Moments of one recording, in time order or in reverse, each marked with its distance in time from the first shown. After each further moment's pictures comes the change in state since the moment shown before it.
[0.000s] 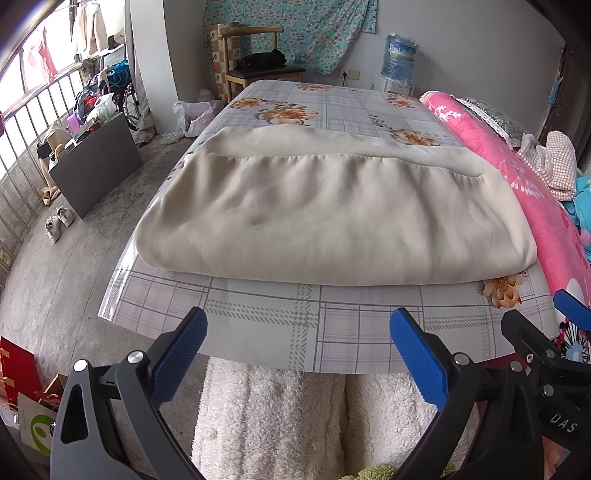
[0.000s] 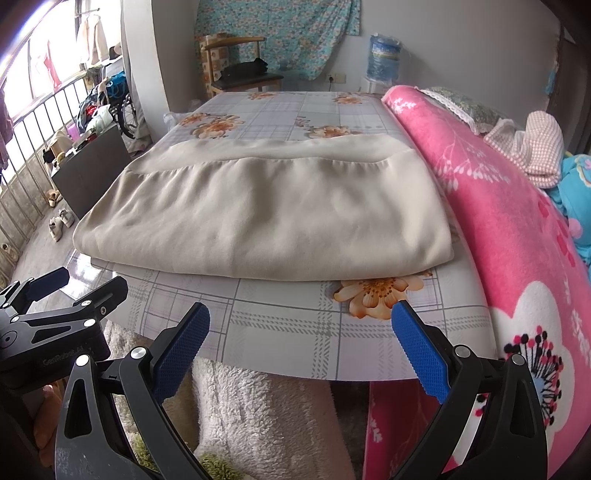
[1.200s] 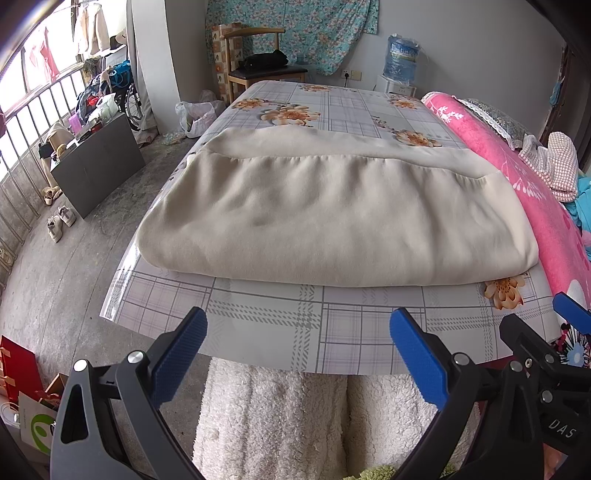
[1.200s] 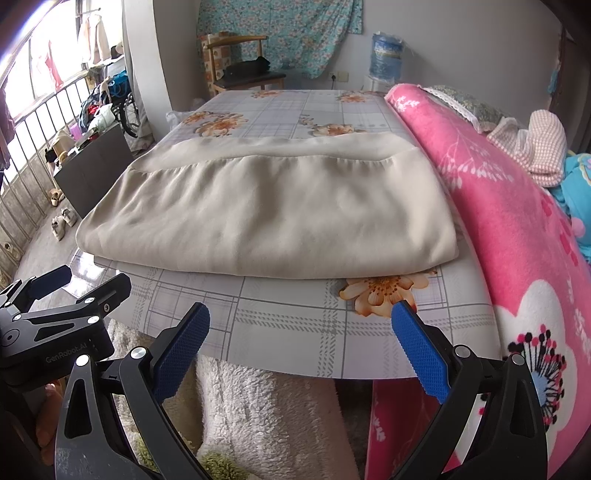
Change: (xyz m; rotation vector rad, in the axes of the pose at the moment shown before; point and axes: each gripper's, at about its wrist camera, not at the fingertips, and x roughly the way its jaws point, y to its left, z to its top) left arm 0.000 0.001 0.000 -0.002 -0.003 0.006; right arm 0.000 0.002 -0.001 -0.006 0.007 0.011
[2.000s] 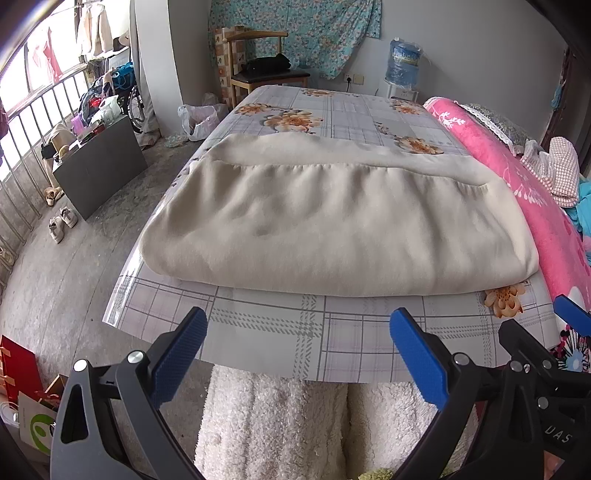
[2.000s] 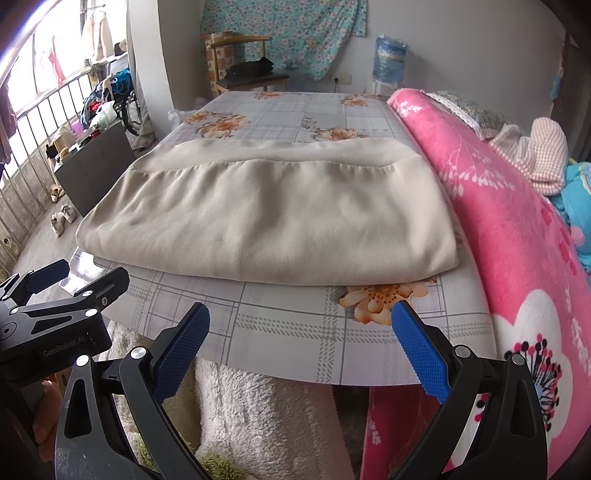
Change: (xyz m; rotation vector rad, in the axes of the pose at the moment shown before) left arm -0.002 0.000 0.007 -0.008 -0.015 0.009; right arm 0.001 0.001 0.005 -0.024 -0.005 -0.001
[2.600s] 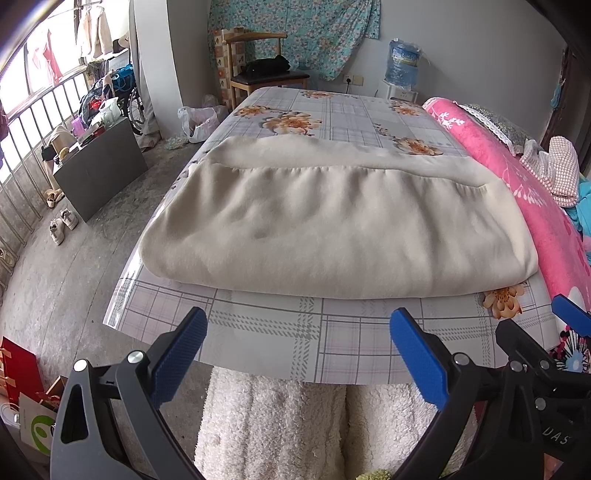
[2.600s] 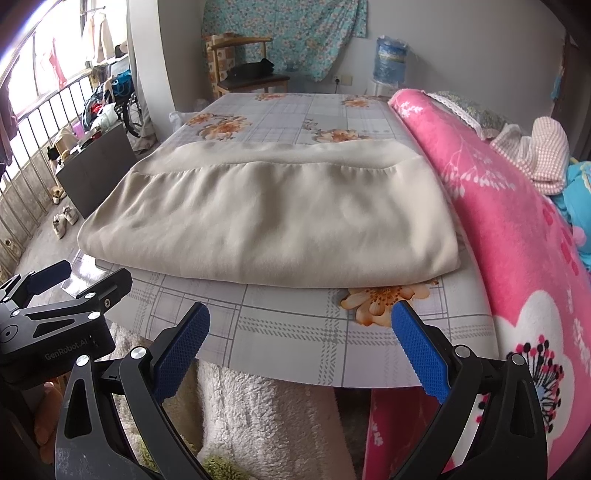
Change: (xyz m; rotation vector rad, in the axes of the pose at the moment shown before) left arm -0.001 -0.003 0.002 0.003 -0.004 0.003; right arm 0.001 -0.001 0.003 0.003 0.000 0.008
